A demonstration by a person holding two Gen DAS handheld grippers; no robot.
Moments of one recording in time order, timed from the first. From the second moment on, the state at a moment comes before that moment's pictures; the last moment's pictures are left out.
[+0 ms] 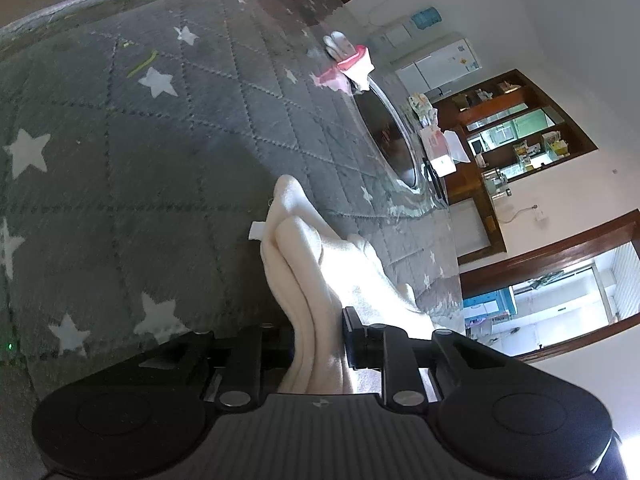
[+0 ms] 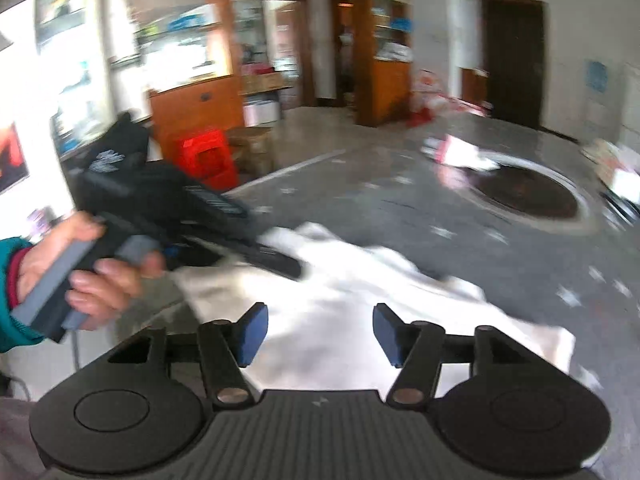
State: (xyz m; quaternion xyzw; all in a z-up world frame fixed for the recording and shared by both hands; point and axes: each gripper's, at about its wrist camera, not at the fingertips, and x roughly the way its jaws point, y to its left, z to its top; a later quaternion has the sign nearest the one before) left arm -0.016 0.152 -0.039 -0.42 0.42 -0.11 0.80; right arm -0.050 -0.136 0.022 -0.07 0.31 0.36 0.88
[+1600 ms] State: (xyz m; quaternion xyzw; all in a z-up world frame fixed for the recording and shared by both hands) left arm 0.006 0.044 0.042 -0.15 0.36 -0.18 0.90; right arm -0.028 -0.272 0.035 0.07 0.29 0.15 0.94
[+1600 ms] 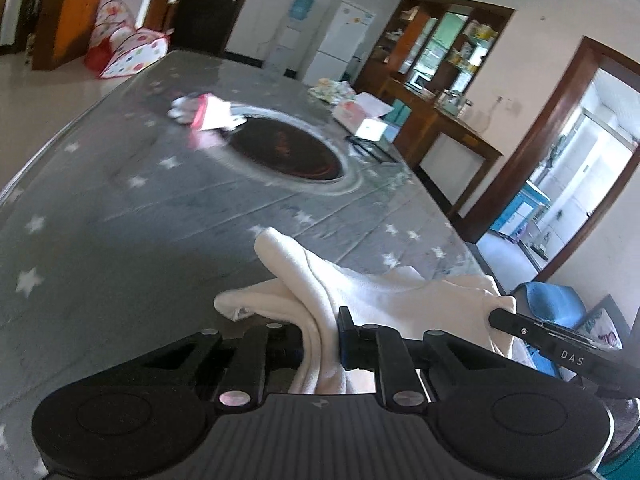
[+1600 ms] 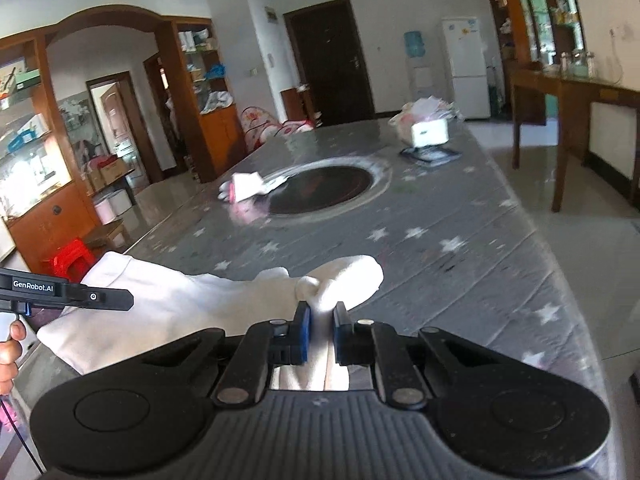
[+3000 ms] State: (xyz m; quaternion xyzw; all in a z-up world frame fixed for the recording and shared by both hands) left arm 0.093 -0.091 0.052 -0.05 0.37 -0.18 0.91; right arm 0.028 -0.352 0.055 0.03 0.27 0.04 0.96
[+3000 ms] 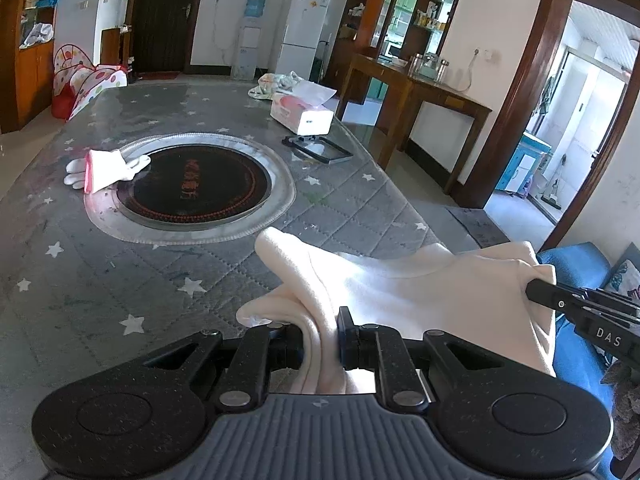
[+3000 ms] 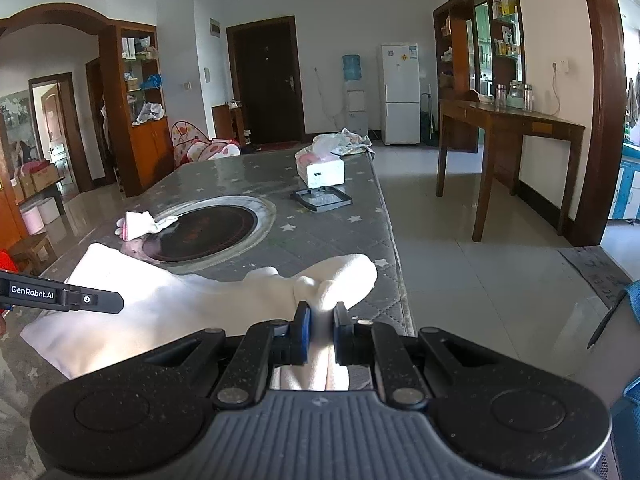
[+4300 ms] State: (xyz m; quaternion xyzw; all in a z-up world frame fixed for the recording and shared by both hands) left arm 0.124 -0.089 -0.002 -0.05 0.43 -0.18 0.88; right arm 0.072 -0.352 -0.020 -0.01 0.36 0.02 0.93
